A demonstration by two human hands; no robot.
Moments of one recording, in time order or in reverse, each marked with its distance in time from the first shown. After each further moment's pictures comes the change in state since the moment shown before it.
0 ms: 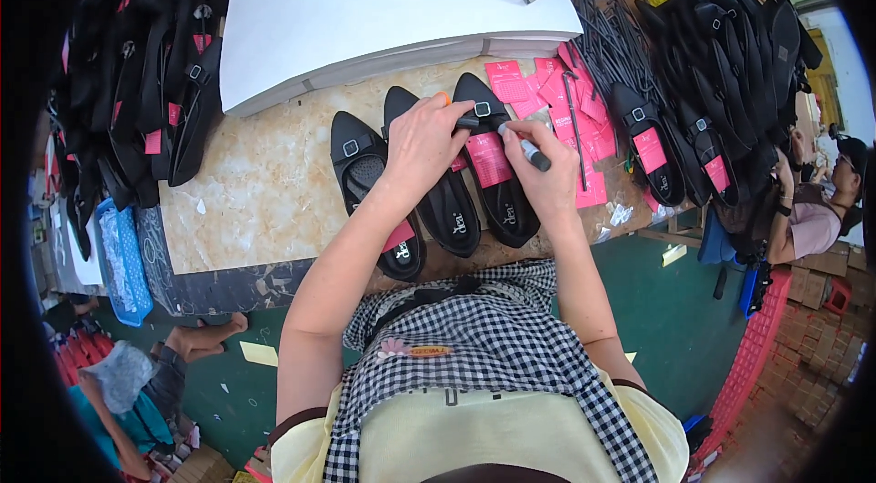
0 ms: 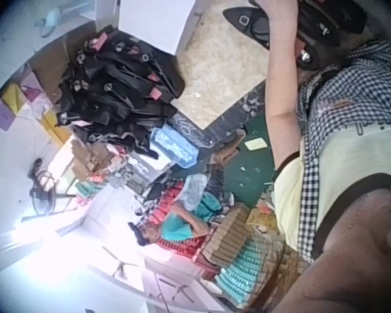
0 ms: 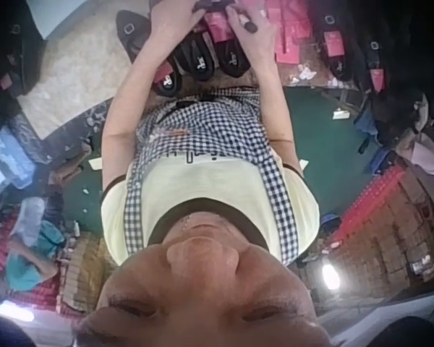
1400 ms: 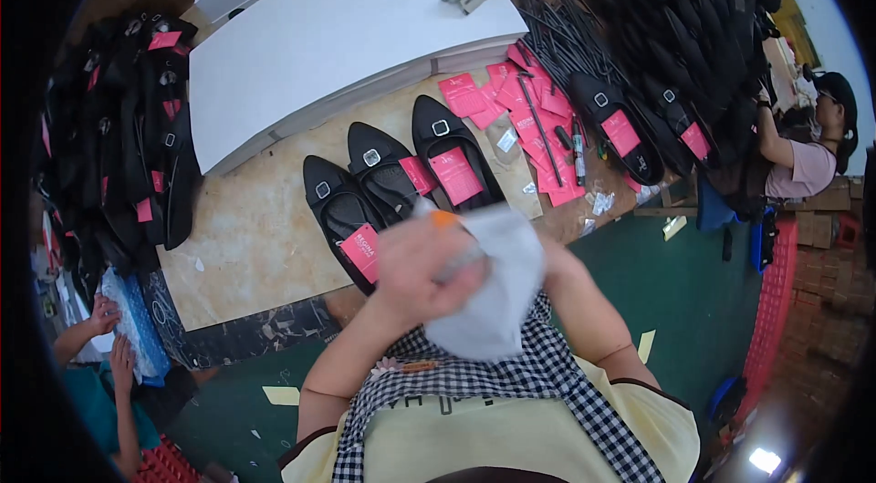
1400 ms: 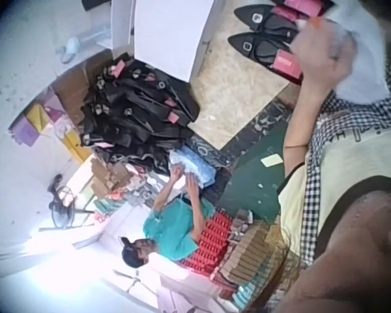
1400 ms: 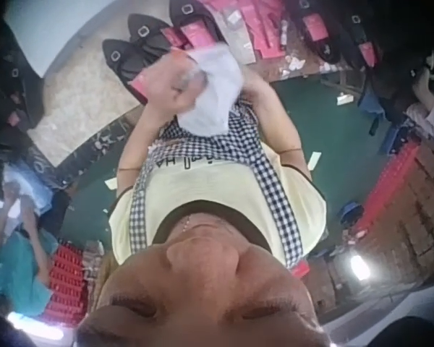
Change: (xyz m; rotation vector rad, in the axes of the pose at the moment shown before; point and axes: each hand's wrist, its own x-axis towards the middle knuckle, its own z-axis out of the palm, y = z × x) left_hand -0.074 0.058 -0.050 -0.587 0.166 0.392; right_hand -0.051 -0.030 -0.037 1.057 -0.552 0.716
